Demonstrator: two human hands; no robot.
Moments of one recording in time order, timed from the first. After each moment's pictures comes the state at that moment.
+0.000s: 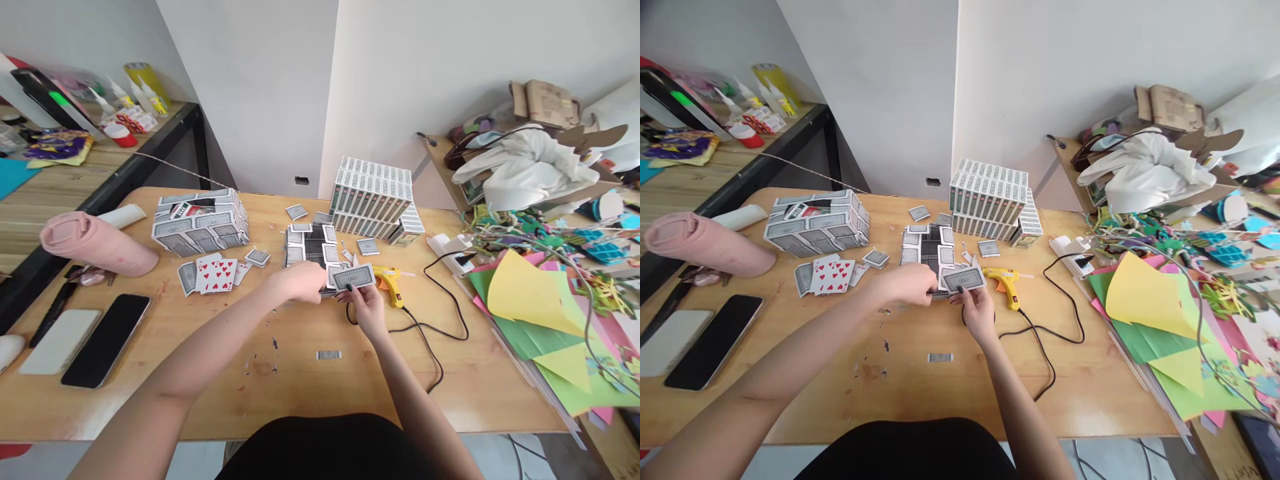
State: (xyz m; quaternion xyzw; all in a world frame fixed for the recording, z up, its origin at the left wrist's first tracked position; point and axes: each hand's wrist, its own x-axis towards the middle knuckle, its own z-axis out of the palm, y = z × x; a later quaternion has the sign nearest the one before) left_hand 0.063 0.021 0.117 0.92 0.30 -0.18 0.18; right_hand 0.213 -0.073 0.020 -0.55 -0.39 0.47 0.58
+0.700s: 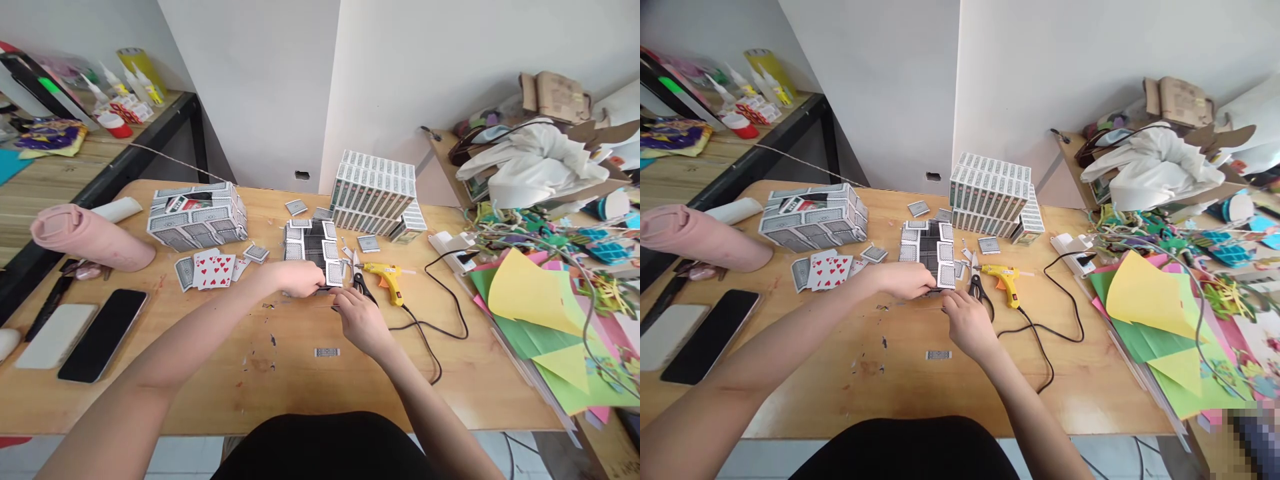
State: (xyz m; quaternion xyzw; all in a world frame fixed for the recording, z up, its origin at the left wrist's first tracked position) left_hand 0.054 0.032 0.108 0.93 0.21 -0.19 0.23; right_hand 0.215 -0.091 0.053 -0.52 -0.83 0.09 0.18
